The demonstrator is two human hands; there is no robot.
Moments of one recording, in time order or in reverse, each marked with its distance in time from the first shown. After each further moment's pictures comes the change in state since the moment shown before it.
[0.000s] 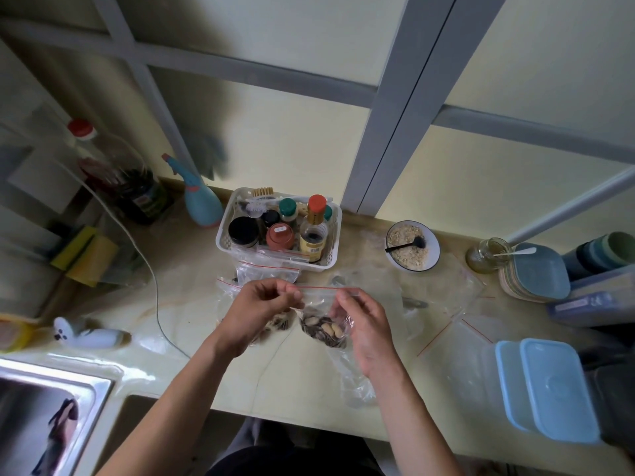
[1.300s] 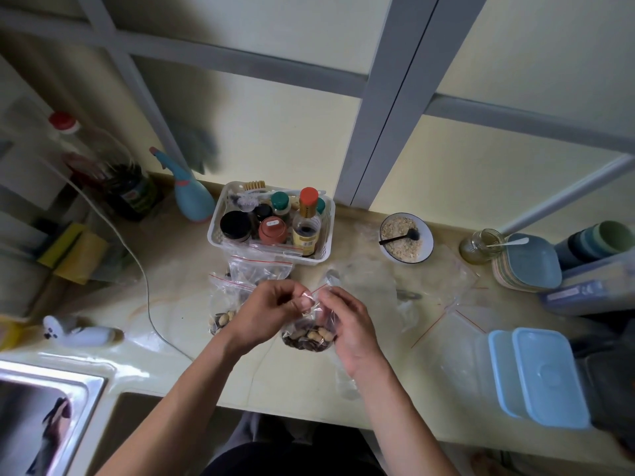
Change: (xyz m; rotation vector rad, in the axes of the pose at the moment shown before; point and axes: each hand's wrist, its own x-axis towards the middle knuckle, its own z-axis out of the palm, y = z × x) left_hand -0.004 0.007 0.025 0.223 -0.194 0.110; right_hand -0.008 0.004 0.014 0.069 0.002 0.134
